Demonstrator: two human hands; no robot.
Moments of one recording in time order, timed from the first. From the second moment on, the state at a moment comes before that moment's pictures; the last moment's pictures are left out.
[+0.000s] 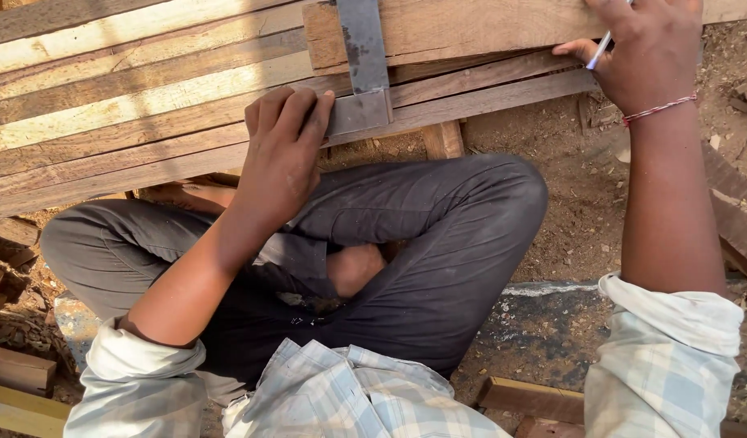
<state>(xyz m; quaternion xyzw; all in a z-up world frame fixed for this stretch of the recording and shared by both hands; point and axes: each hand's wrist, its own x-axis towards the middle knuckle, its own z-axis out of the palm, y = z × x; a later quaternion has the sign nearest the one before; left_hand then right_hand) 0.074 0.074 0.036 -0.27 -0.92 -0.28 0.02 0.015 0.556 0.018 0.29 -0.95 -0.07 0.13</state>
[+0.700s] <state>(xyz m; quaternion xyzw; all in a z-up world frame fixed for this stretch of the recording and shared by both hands) 0.043 0.128 -0.017 -0.35 -0.92 -0.17 0.05 0.023 0.548 0.004 0.23 -0.96 -0.08 0.14</state>
